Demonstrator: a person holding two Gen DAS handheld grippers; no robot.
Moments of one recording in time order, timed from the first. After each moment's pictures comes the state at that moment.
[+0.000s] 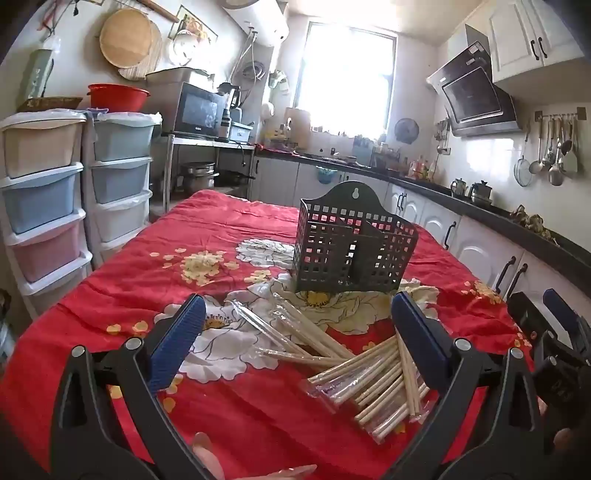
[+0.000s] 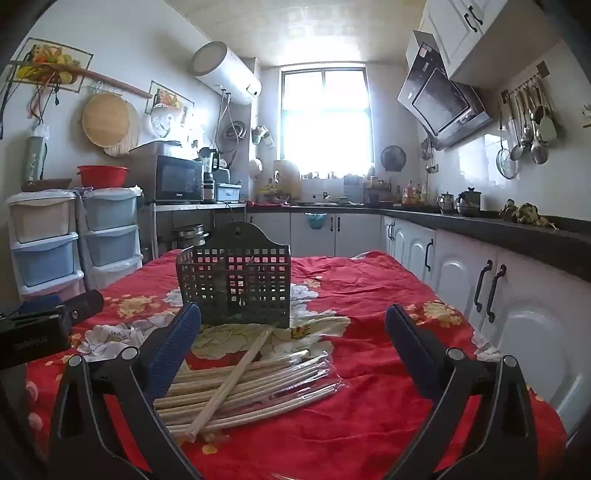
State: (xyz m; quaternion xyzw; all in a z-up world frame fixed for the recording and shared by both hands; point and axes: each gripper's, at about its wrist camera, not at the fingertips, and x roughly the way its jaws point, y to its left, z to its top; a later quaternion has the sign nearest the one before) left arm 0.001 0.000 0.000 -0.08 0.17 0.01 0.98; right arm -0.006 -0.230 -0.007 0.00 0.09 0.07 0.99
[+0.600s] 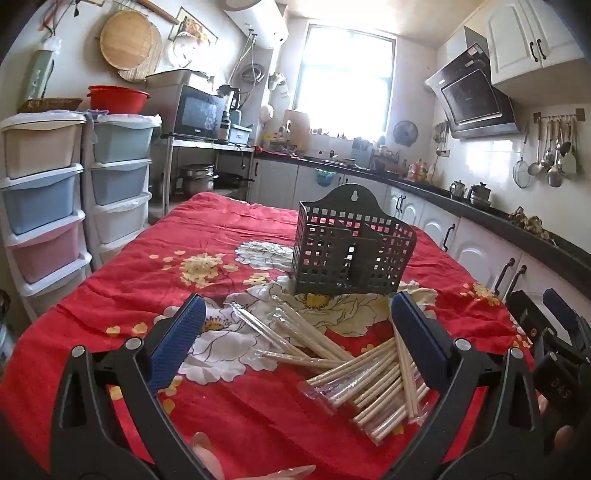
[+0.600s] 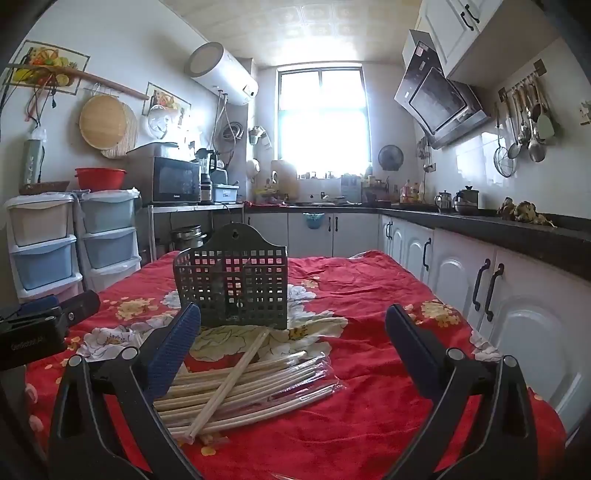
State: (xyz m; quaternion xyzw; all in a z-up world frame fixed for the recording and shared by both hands) left arm -0.002 -0.002 0.006 -0.08 0.16 0.01 0.98; right arm -0.007 -0.234 -0.005 0.01 0.08 0.06 0.99
